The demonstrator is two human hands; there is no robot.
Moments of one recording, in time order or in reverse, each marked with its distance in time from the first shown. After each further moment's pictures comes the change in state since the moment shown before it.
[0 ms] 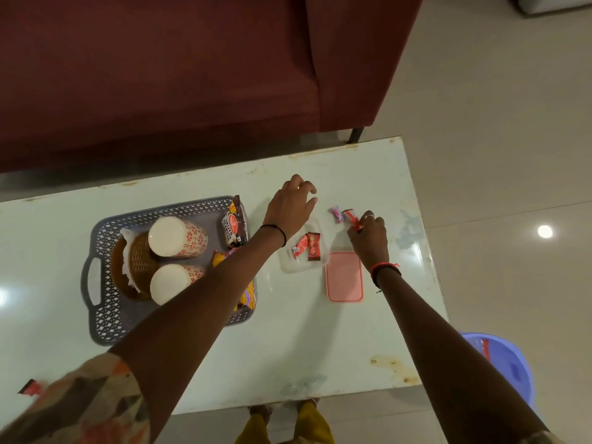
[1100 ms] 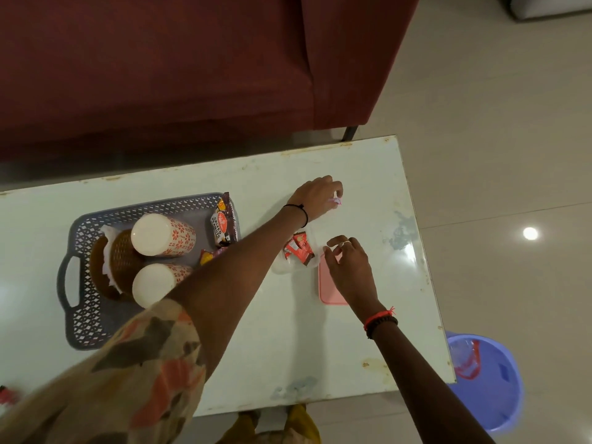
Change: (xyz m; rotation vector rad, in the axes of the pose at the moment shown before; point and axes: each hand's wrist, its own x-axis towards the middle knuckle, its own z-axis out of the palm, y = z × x) left_hand 0.049 0.030 0.033 -0.023 -0.299 0.147; right_hand -0.065 -0.001 0.004 0.003 -0.055 -0.202
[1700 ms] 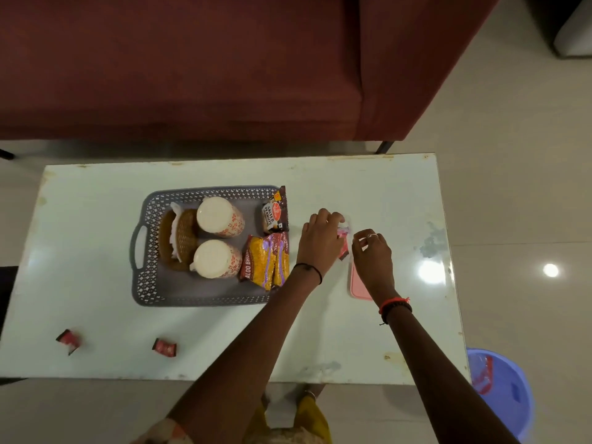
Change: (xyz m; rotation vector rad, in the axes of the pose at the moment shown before) left_hand -0.141 0.014 0.002 -0.118 0.364 -0.291; right_hand -0.013 -0.048 0.001 0.049 0.061 0.033
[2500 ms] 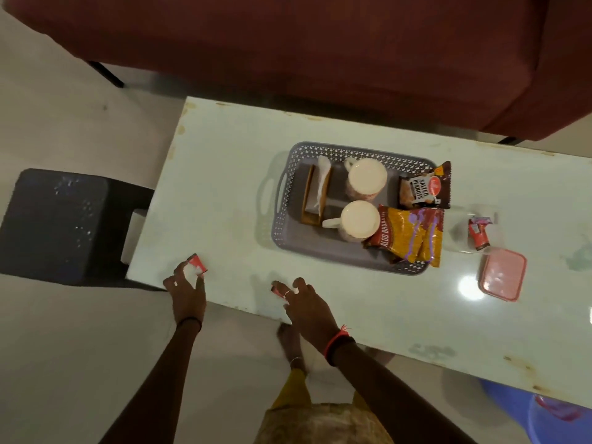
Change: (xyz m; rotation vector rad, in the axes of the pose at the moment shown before) left_hand -0.325 -0.385 -0.128 -0.333 0.446 -1.088; right_hand -0.248 -0.109 0.258 -0.426 -0.751 -0.572
